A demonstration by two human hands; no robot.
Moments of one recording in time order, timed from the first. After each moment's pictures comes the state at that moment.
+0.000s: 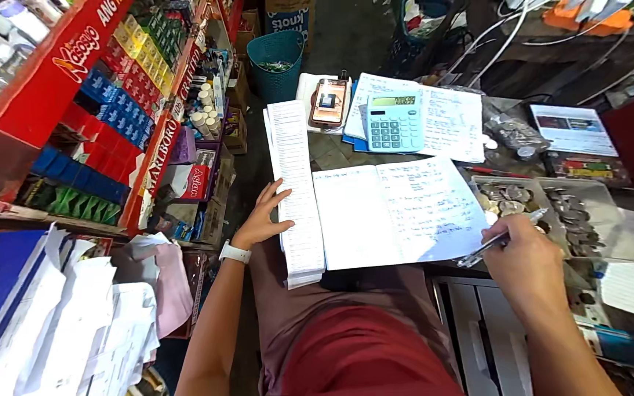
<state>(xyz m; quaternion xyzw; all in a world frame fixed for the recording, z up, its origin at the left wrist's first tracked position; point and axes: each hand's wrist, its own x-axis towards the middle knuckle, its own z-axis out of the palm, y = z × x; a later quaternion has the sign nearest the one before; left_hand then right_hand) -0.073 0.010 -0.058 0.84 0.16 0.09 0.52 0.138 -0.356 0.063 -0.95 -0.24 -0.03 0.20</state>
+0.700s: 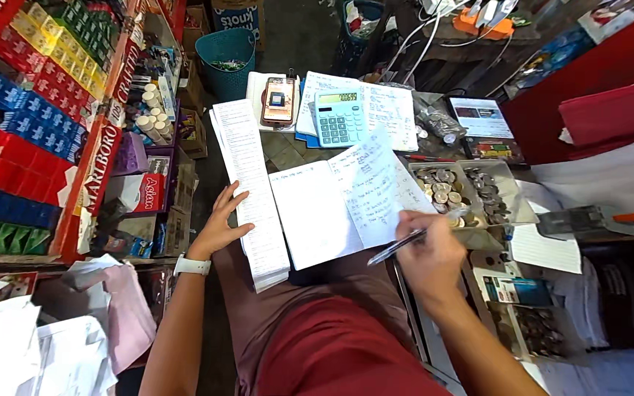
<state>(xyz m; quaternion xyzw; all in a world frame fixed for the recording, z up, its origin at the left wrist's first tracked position) -0.077 0.013 -0.059 0.85 0.17 0.09 0.50 0.088 -0.332 0.048 -0.84 -0.38 -0.22 0.32</state>
